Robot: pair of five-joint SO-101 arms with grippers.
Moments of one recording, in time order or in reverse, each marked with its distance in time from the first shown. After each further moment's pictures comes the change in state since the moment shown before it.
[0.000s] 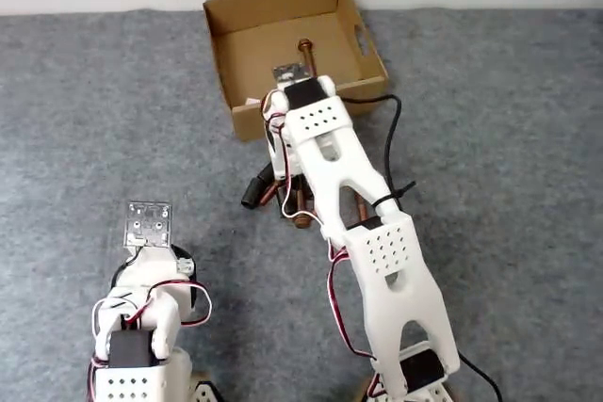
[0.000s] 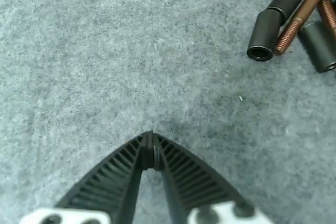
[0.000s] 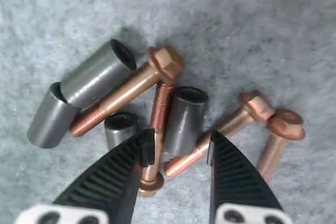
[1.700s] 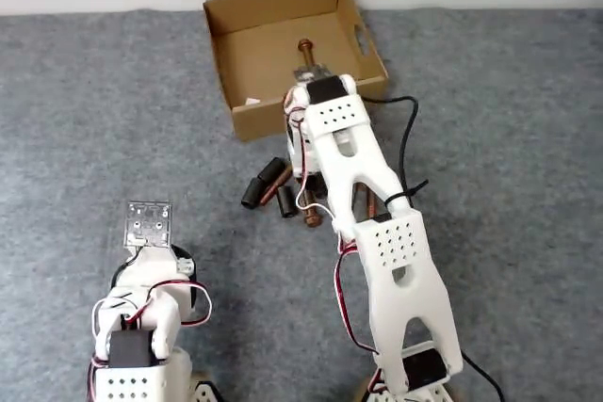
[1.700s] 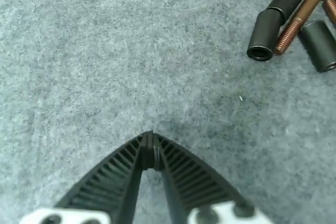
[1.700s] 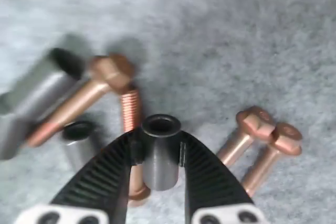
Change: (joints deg) left arm 0.0 0.0 0.0 0.0 0.0; right arm 3.9 -0.1 -0.9 0.5 3.2
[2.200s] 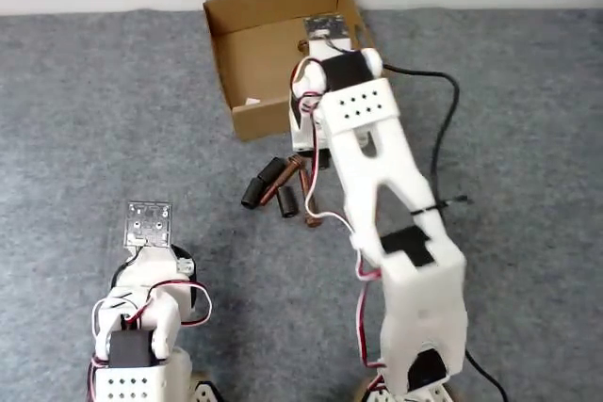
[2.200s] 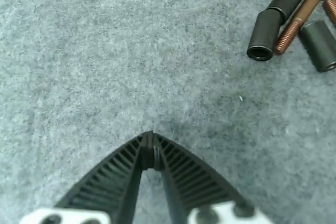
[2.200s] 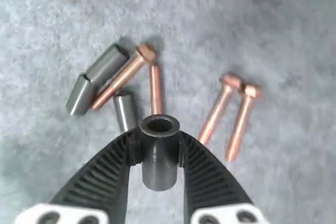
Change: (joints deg) left arm 0.0 0.0 0.0 0.0 0.0; right arm -0.6 -30.4 18.2 0.2 -6.7
